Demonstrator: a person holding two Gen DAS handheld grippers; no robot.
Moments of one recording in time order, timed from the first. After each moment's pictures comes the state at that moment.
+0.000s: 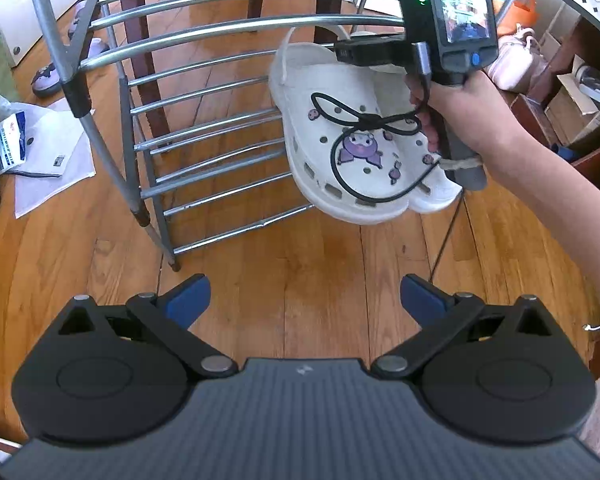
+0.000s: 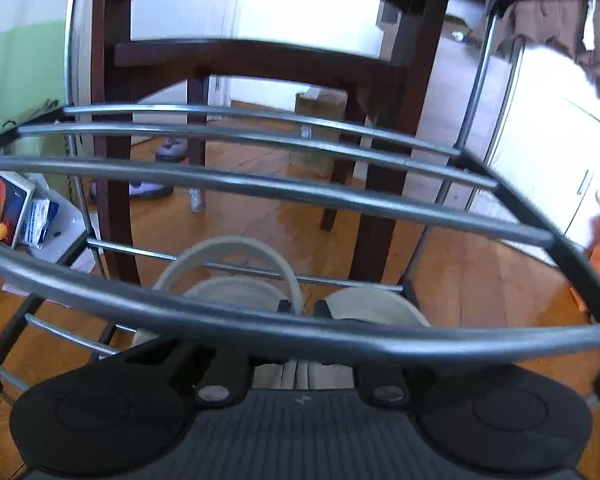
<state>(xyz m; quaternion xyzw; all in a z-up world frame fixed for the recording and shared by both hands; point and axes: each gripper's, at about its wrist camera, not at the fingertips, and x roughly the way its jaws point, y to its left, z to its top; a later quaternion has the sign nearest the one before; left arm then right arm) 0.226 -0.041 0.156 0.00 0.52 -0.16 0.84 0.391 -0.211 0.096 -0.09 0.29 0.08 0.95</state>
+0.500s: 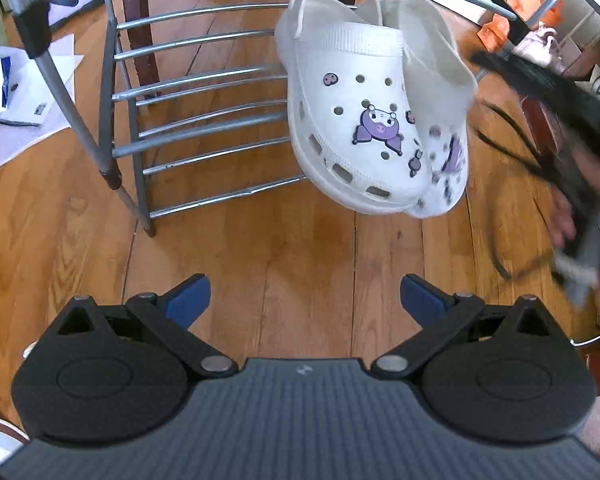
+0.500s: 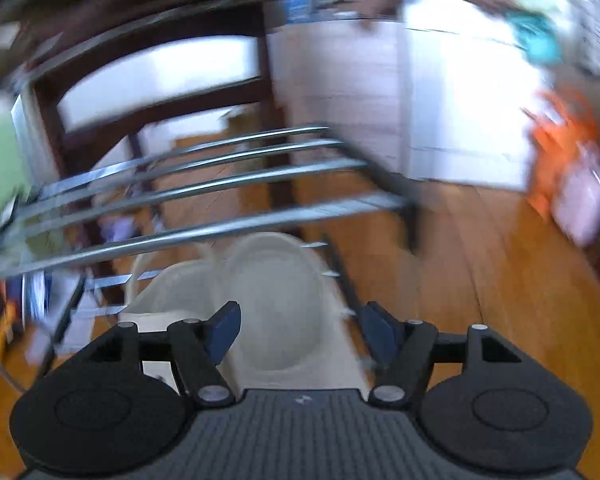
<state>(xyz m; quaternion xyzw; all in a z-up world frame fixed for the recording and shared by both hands) 0.244 -0.053 0.126 -0.04 0.57 -0.15 0.81 0.259 -0.318 0.101 0.13 0.28 -0.03 0.95</state>
